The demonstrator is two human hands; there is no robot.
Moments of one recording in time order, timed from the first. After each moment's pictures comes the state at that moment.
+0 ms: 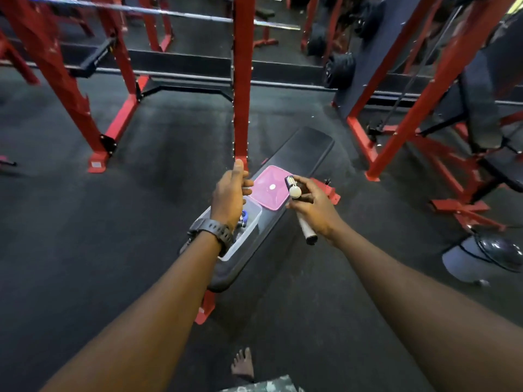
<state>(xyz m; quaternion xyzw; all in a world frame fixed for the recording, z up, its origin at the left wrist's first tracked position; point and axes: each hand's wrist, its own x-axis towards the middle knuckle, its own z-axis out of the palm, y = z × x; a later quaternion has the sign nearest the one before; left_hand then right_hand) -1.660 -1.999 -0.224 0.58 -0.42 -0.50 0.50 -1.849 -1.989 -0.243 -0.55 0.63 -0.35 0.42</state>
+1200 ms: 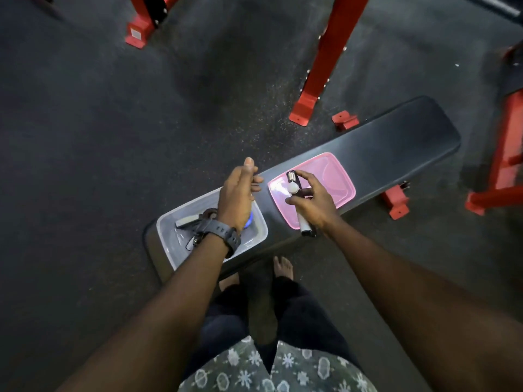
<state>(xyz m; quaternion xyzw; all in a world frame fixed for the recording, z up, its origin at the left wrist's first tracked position) -1.711 -2.297 -0.410 0.70 -0.17 -0.48 0.50 -1.874 -2.375 -0.461 -0.60 0.59 -0.08 0.53</state>
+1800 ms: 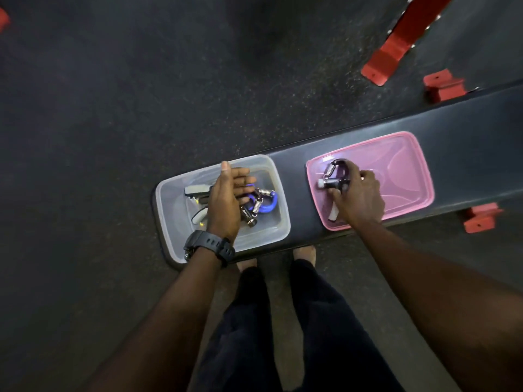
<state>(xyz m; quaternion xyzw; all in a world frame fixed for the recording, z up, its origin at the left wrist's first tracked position) -1.700 -2.278 -0.545 0.74 0.03 -0.41 0.54 -1.889 -2.439 -0.639 -0.79 0.55 0.09 0.25</state>
